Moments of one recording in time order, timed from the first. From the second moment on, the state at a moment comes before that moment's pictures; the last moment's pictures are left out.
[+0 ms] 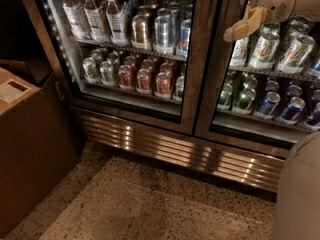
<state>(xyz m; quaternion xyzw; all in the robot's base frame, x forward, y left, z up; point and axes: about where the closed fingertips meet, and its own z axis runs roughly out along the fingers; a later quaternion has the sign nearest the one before) 0.645 -0.141 1.027 -0.57 0.52 0.35 0.52</state>
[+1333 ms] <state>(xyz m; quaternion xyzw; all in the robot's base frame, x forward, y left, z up) 0.656 -0.164 1.026 -0.57 0.52 0.35 0.52</state>
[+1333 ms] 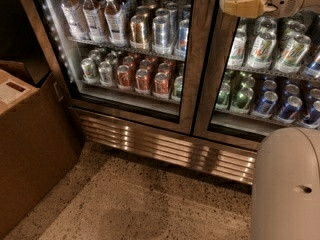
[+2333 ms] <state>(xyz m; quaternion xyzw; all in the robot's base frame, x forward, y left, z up) 0.665 -0.161 1.020 -0.57 0.52 0.35 0.53</state>
